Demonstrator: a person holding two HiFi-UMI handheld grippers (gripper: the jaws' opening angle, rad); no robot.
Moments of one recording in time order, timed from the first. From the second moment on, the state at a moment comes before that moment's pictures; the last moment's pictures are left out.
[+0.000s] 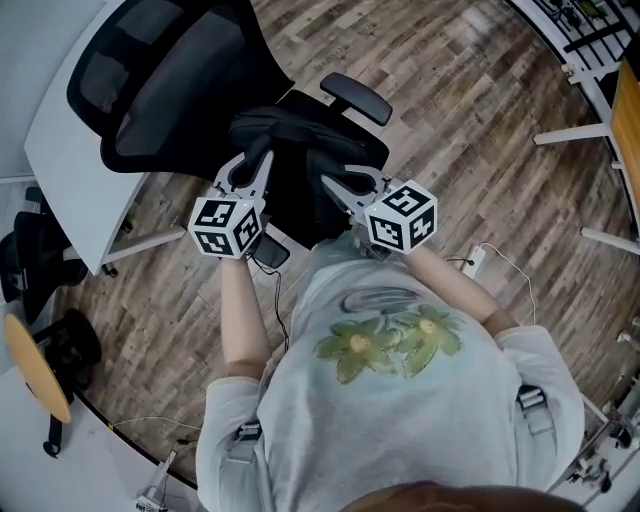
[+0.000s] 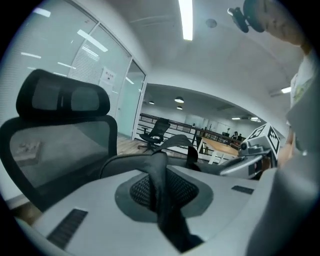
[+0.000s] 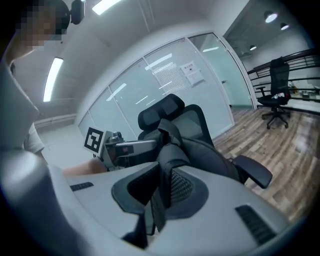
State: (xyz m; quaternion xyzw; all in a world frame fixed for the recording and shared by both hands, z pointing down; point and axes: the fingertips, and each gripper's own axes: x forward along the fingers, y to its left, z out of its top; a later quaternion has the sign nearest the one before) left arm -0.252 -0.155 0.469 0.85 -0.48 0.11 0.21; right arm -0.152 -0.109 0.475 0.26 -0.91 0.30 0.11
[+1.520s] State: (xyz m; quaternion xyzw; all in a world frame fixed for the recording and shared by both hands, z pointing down) left arm -0.162 -0.227 0.612 0.80 -0.50 0.18 0.29; right arm -0.064 -0.205 0.624 0.30 -0.87 0.30 0.24
